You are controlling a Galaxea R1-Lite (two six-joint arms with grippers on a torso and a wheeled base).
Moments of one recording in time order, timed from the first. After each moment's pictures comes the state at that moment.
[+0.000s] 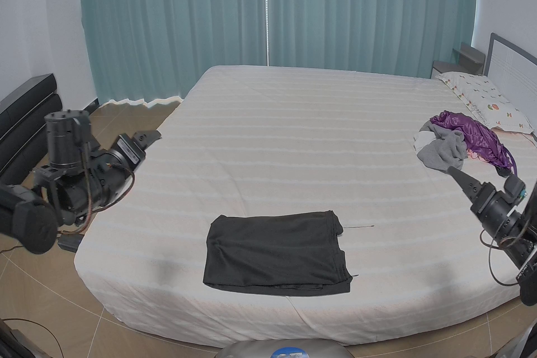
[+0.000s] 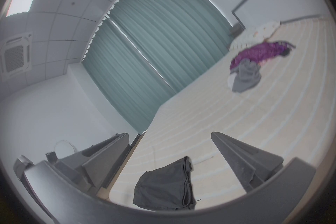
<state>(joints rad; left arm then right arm) -0.25 1.64 -0.70 -0.65 0.12 -0.85 0.07 1.62 -0.09 -1.48 0.15 0.67</state>
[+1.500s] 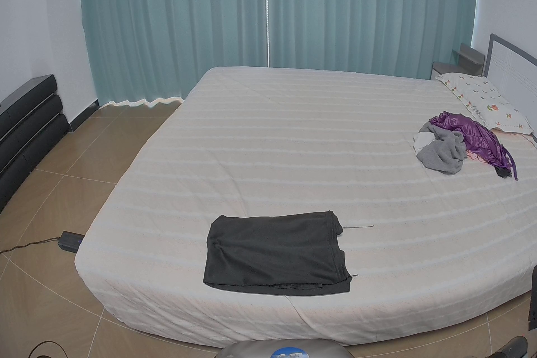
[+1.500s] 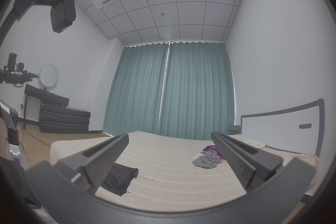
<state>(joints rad) -0.10 0.11 -0.28 -0.19 0.40 -0.16 0.00 0.02 -0.05 -0.31 0.09 -0.10</state>
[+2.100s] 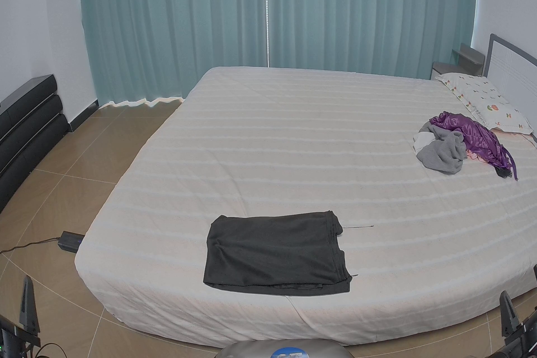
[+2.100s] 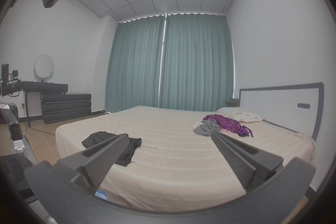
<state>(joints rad) 0.00 0.01 -0.02 -0.22 0.15 0.02 0.00 0.01 -0.02 -0.04 0.05 -0.07</state>
